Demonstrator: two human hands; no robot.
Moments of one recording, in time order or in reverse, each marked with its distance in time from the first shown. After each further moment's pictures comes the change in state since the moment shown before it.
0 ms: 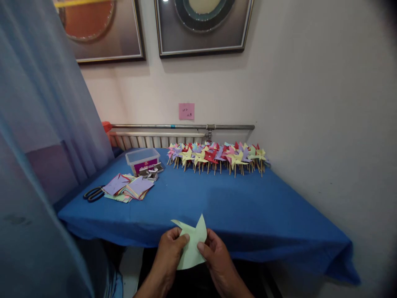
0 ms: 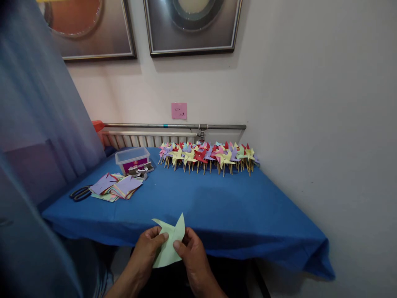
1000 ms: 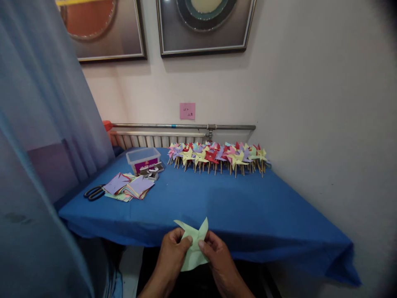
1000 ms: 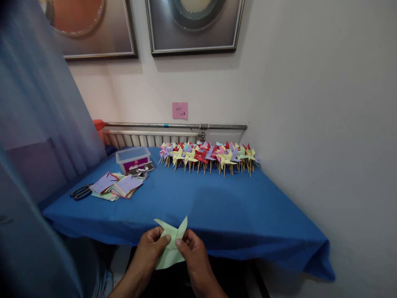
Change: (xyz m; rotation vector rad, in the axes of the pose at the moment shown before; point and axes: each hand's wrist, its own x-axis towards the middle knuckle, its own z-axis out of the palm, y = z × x) left_hand 0.001 -0.006 0.001 0.122 -0.019 0.116; right_hand 0.003 0.002 -0.009 -0.112 0.051 0.035
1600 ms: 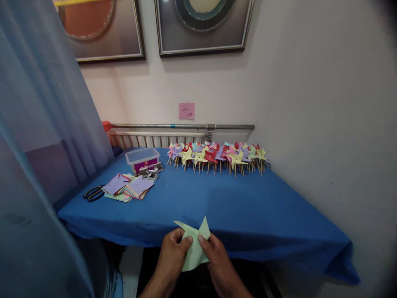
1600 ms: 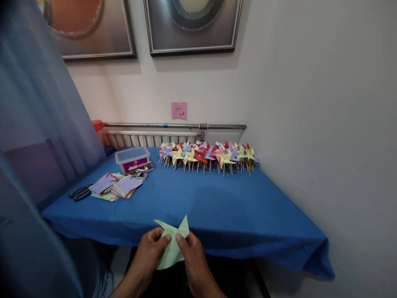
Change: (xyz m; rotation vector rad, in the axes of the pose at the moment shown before) left_hand -0.003 -0.001 0.002 -0.016 -0.003 -0.032; right_hand -0.001 0.001 0.008 0.015 0.048 0.043
